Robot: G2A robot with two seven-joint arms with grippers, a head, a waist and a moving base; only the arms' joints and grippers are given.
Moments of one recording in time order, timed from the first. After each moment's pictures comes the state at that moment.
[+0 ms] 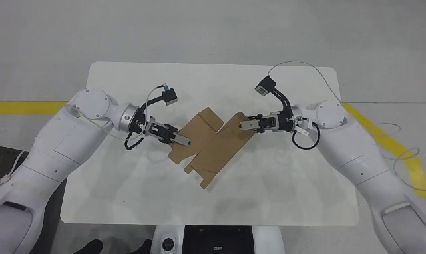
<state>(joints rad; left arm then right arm) 0.57 -0.83 -0.69 -1.29 -0.67 -0.36 -1.46 -0.61 -1.05 0.73 -1.15 0.71 -0.52 1.30</state>
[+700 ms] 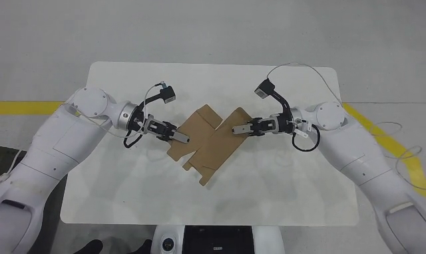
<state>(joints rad) 0.55 -0.83 -0.68 -1.27 -0.70 -0.36 -1.46 -0.59 -1.02 0.68 -1.15 0.71 -0.55 1.27</state>
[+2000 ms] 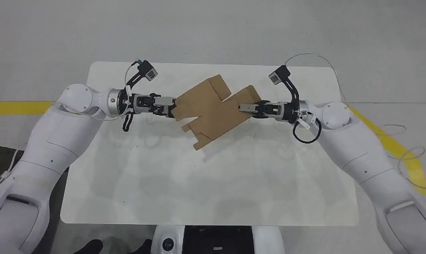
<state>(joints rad) 0.55 -0.88 -0.76 -1.08 -0.84 -0.46 -1.34 -0.59 -1.03 0.71 -1.09 0.71 -0.61 1.07</state>
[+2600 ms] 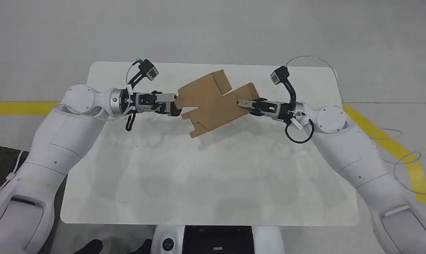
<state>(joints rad) 0.58 -0.90 -0.82 -1.09 -0.83 -0.41 -1.33 -0.65 -1.05 0.76 -1.10 0.58 -0.55 0.93</state>
